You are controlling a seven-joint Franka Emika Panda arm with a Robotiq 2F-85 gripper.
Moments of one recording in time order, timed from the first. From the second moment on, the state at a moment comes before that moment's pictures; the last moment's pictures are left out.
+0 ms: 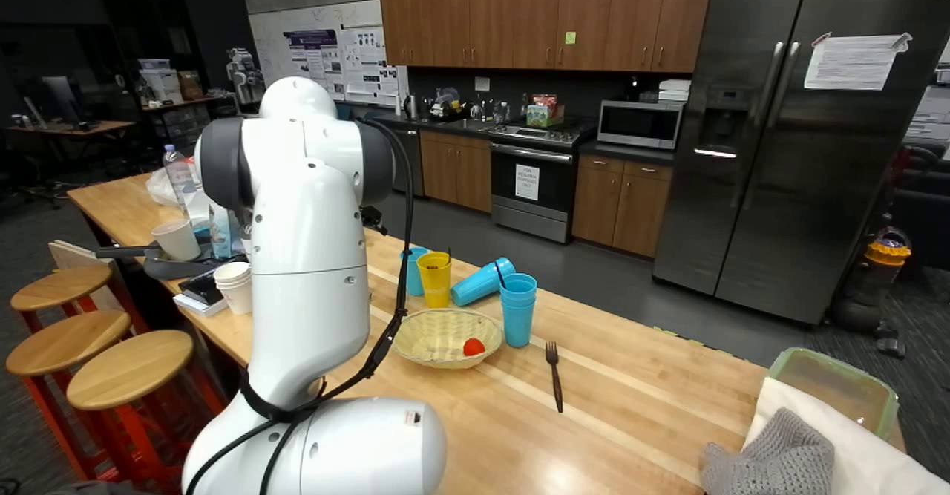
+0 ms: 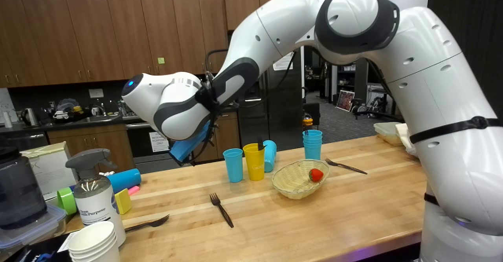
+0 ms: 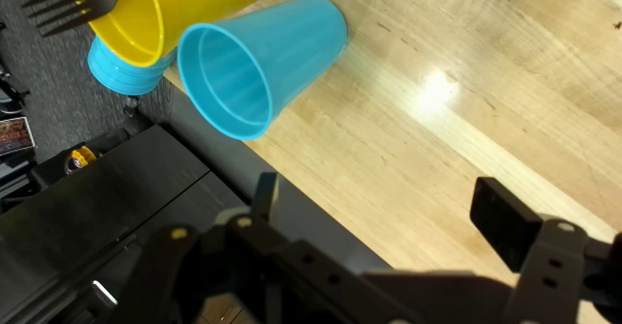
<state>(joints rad) 0.62 0.43 0.40 -1.62 -0.86 1.84 0.89</state>
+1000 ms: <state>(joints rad) 0.62 0.43 0.40 -1.62 -0.86 1.84 0.89</state>
